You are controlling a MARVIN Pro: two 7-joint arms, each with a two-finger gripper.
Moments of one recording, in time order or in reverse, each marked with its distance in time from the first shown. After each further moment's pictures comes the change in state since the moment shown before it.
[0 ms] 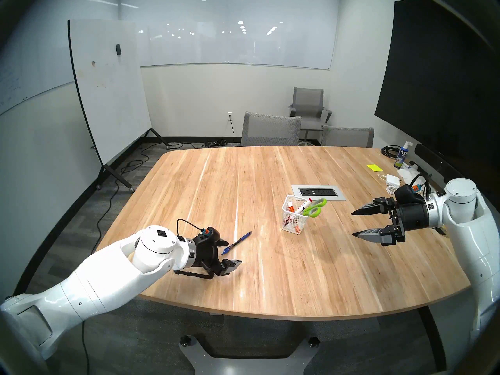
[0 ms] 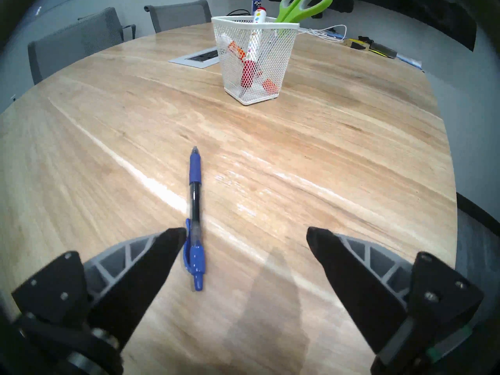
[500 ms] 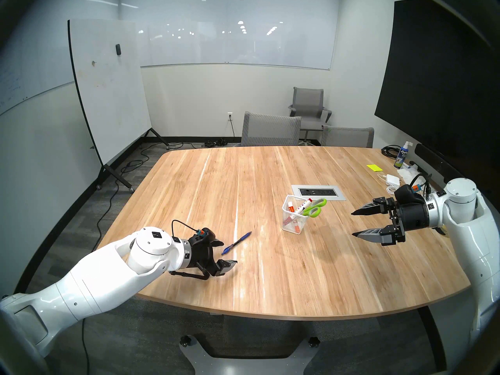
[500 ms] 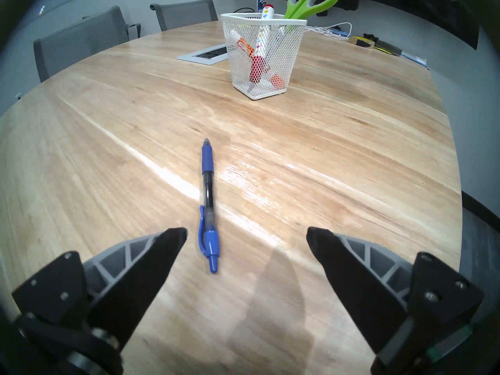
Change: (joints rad) left arm 0.003 0.020 0.000 0.003 -0.001 -0.010 0.007; right arm 0.000 0.000 0.000 0.000 0.000 0.000 0.000
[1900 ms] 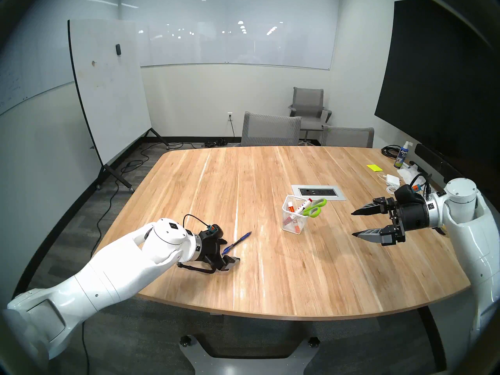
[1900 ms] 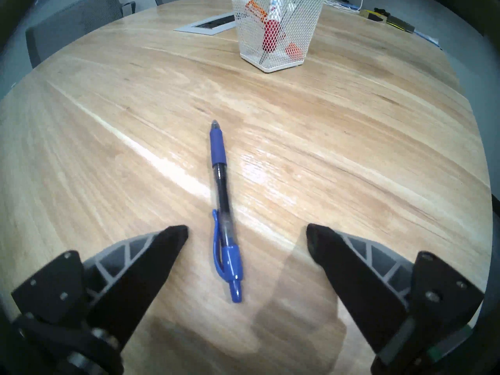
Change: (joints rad) left arm -0.120 -0.128 0.049 0.145 0.110 0.113 -0.059; right arm 0.000 0.000 0.000 0.000 0.000 0.000 0.000
